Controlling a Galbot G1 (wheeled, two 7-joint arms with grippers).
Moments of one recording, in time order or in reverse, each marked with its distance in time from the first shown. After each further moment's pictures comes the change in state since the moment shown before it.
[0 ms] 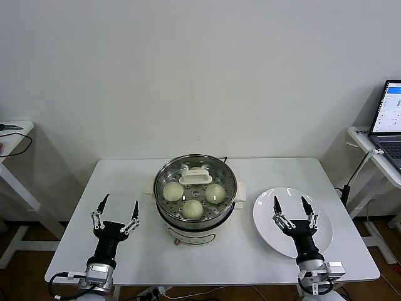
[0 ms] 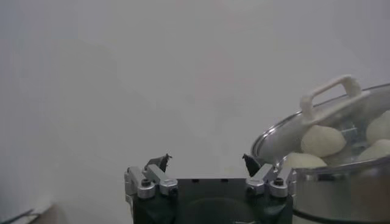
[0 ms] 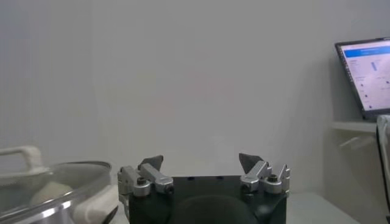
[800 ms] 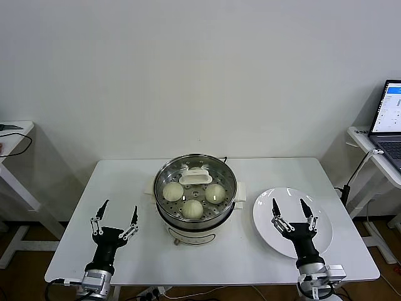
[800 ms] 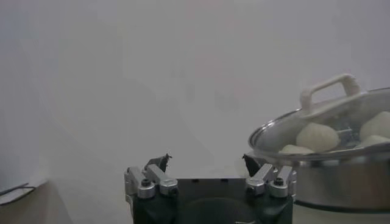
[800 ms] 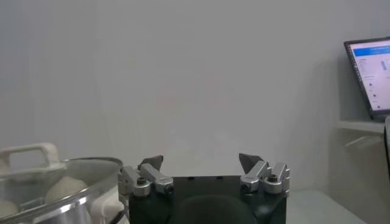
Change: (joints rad) left arm 0.032 0.001 -0.016 0.014 -0.055 -0.045 0.013; right arm -0.037 0.009 0.005 0.042 -0.021 -0.033 -0.002
